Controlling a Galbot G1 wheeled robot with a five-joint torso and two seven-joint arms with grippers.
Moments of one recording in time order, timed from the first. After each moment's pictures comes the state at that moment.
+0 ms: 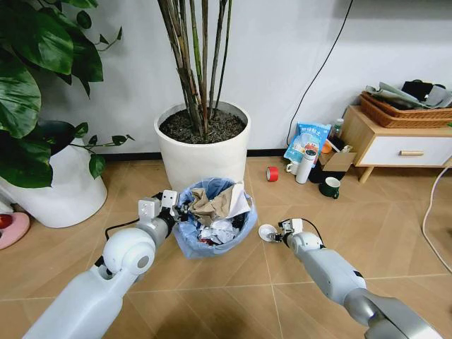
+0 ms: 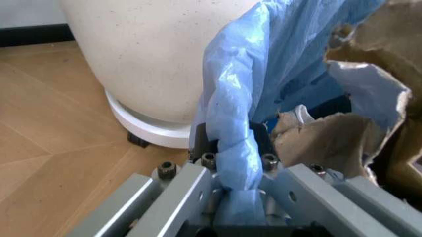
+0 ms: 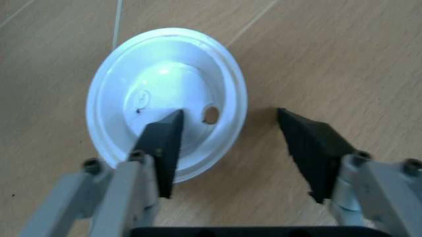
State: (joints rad) left arm 0.98 -0.96 -0.12 -2.06 -0.87 0.66 -0.42; right arm -0.59 1.27 -0.03 0.68 0.66 -0.36 -0.01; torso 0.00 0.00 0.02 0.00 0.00
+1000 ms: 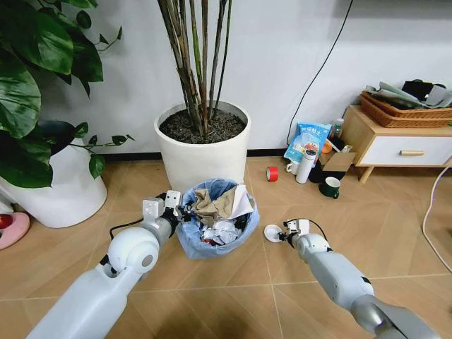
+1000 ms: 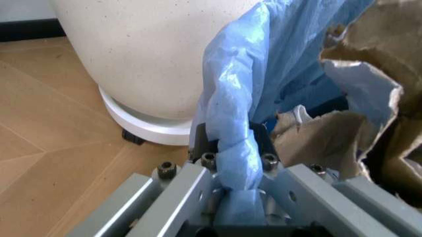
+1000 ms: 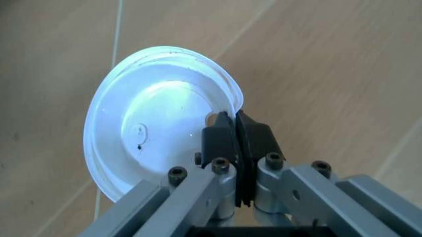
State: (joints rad) left arm 0.97 -0.97 -0.10 -2.04 -0.86 0.66 -0.42; right arm -0.67 1.21 0.07 0.82 0.67 -0.35 -0.02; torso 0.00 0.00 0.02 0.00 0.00
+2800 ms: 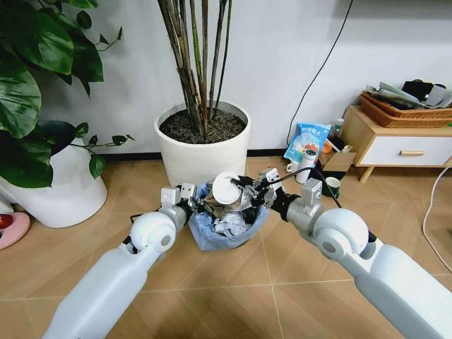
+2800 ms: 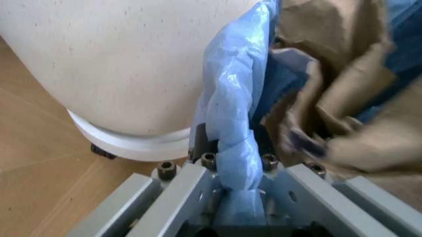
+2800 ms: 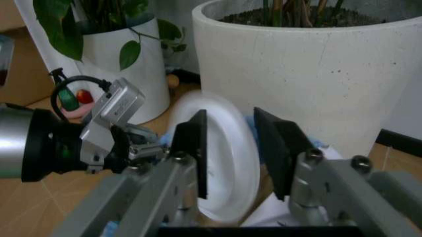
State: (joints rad) left arm 0.79 -1.04 0.02 -1.87 -0.91 0.66 -0.41; right arm -0.85 0.84 0.05 2.09 0.83 -0.45 -0.01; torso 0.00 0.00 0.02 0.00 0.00
